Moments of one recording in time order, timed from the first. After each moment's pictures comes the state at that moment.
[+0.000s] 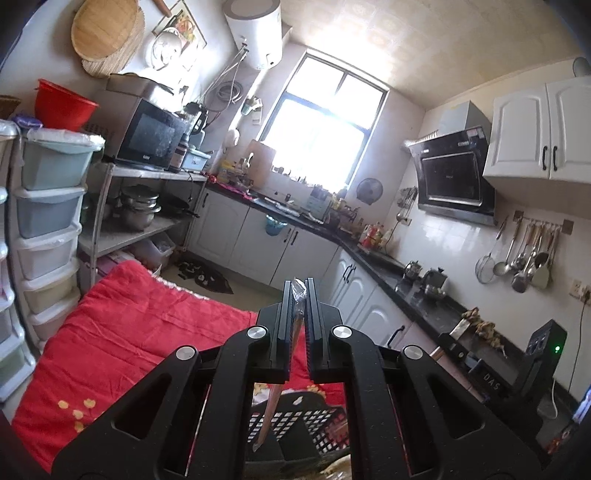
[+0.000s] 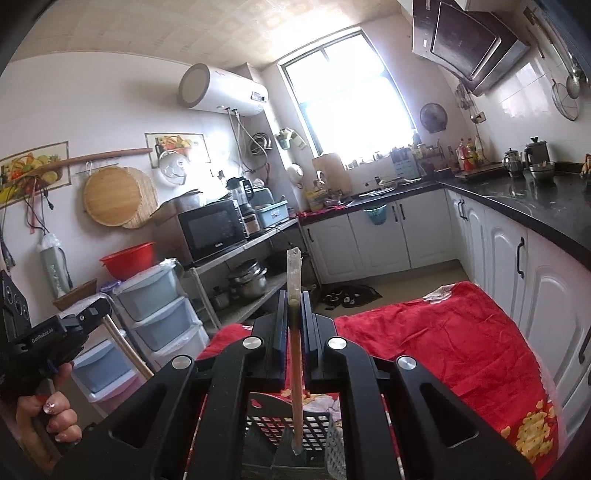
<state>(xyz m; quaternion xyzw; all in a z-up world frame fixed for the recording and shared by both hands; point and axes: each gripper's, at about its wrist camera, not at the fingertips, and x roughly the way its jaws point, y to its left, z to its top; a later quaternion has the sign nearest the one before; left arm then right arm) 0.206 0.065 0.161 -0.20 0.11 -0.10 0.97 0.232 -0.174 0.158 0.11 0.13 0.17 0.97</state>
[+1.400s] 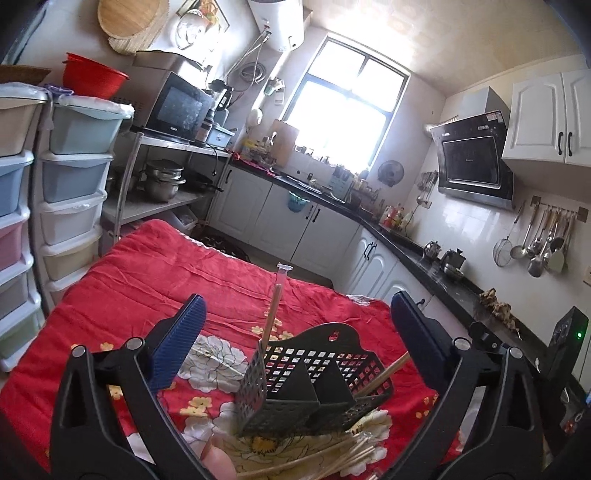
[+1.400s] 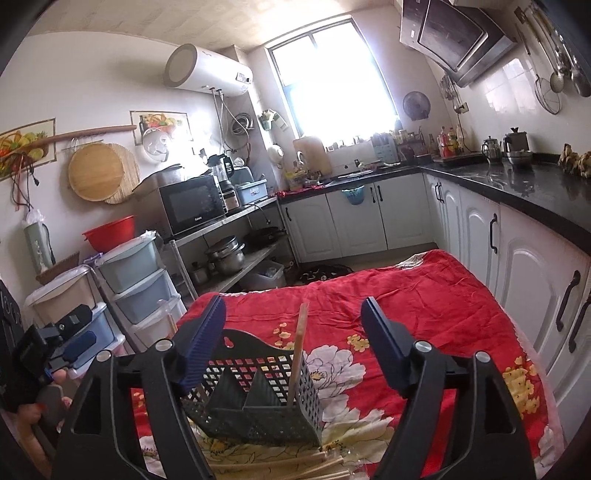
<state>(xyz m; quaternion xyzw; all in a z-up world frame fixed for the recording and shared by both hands) 0.165 0.069 0.102 -0.20 0.14 -0.07 0.97 0.188 -0.182 0.114 0.09 0.17 0.14 0.97</state>
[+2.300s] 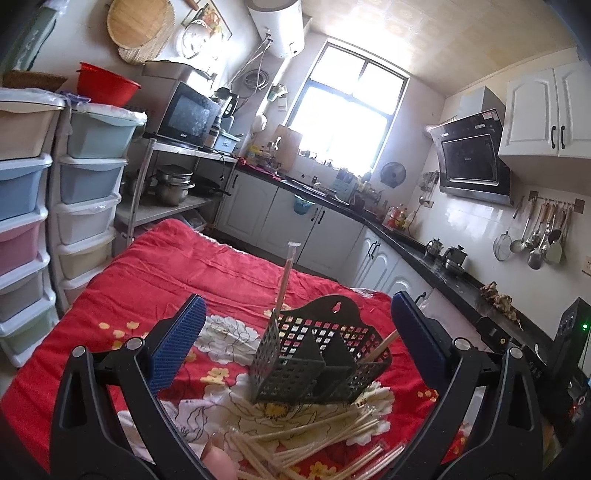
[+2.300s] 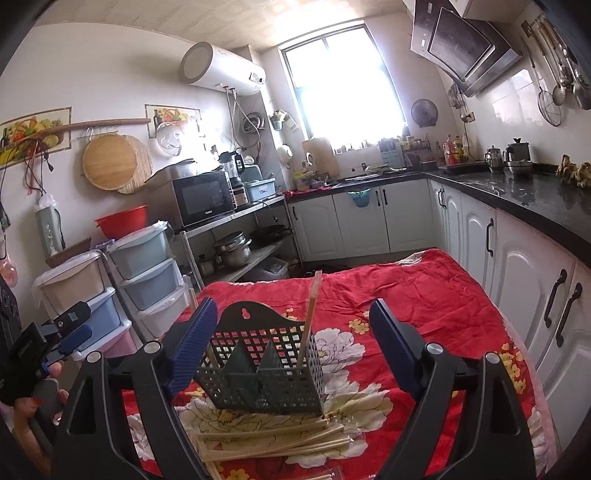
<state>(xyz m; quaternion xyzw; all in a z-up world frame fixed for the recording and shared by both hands) 0.111 0.071 0.092 -0.19 0.14 -0.05 0.97 0.135 -0.180 0.110 0.07 0.16 0.15 0.97</state>
